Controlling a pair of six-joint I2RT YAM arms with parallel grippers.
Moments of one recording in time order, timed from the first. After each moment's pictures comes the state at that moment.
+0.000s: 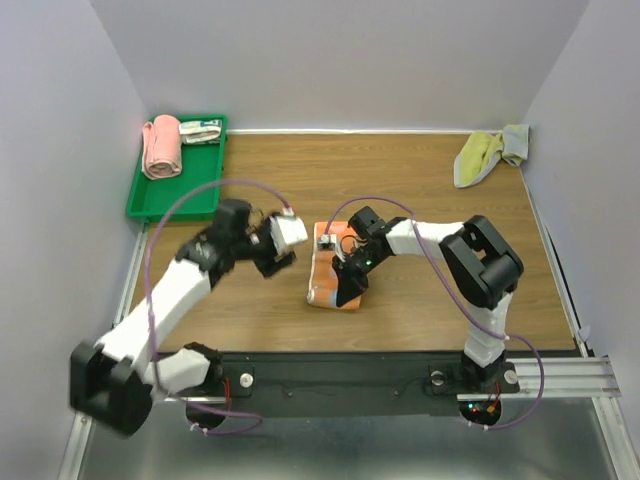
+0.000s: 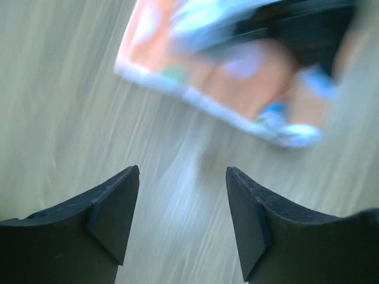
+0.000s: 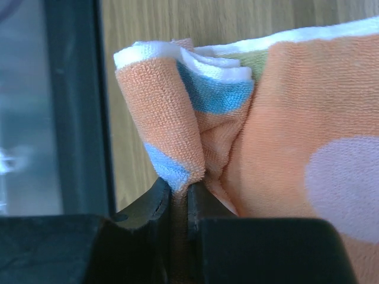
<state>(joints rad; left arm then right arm) -0.30 1.21 0.90 -0.51 0.54 0.66 0.66 1.88 1.08 -0.45 -0.87 -0.44</state>
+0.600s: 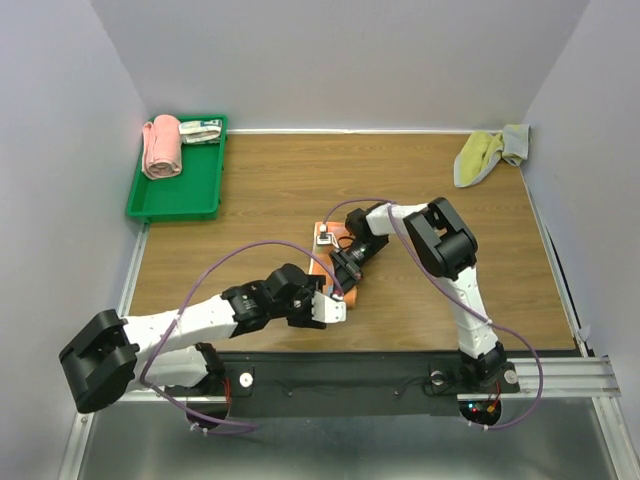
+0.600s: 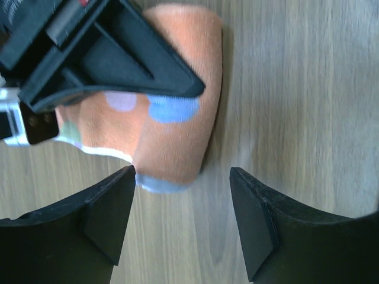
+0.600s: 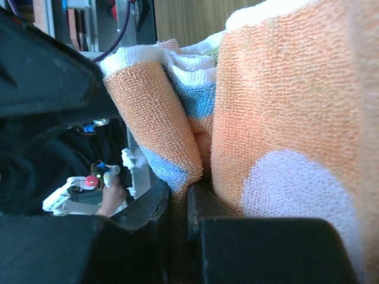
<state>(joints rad) -0.98 1.08 0.49 -0.15 0.08 0.73 0.57 2.32 1.49 -0.97 -1.22 -0.52</state>
